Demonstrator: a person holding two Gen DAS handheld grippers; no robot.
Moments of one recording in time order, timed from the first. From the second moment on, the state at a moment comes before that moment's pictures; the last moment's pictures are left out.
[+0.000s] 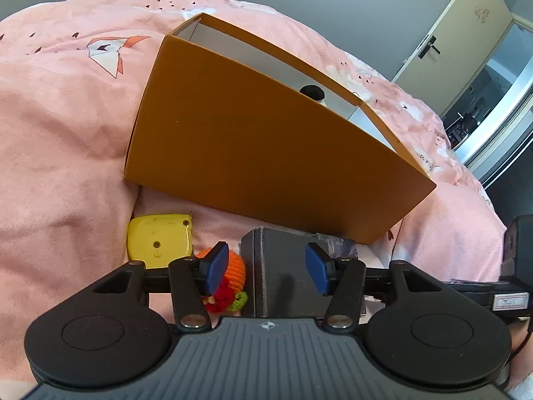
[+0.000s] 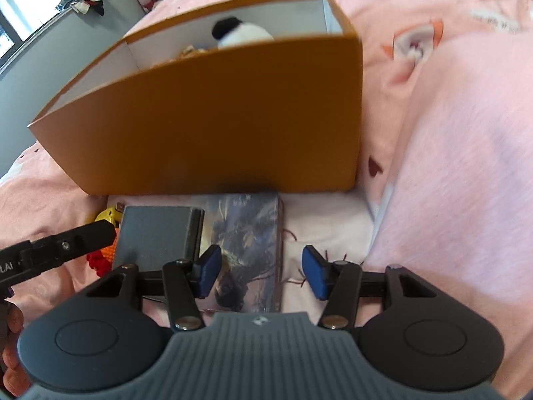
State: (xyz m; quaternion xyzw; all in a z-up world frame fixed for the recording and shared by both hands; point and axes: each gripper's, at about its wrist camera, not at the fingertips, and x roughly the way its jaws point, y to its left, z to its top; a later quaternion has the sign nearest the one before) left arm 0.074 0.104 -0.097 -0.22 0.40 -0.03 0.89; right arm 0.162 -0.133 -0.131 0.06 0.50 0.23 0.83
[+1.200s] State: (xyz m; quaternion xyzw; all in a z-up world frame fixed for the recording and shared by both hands) left arm 0.105 0.096 -0.105 -0.27 0.49 -0.08 0.82; right arm 0.157 -0.175 -0.128 0.13 0.53 0.27 0.79
